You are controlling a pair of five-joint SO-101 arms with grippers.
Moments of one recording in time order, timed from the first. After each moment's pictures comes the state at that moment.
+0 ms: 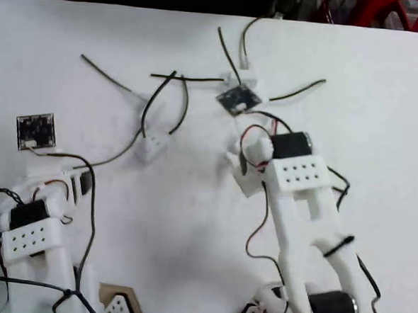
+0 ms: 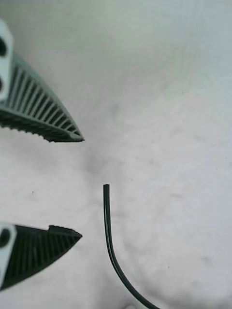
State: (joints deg) left arm -29.5 -53.5 73.7 45.1 -11.0; right arm -15.3 -23.7 26.2 81.0 20.3
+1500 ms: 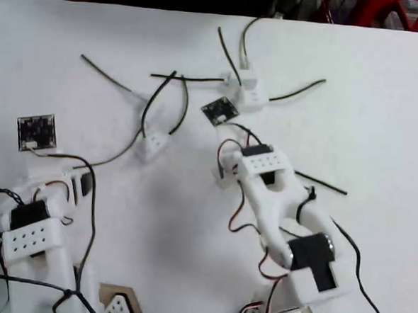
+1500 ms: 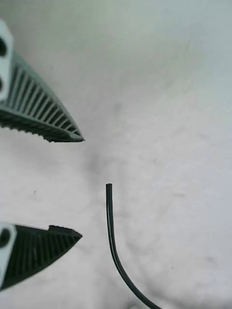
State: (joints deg) left arm -29.5 -53.5 74.1 45.1 -11.0; right arm -20.6 3.5 36.1 43.0 17.7
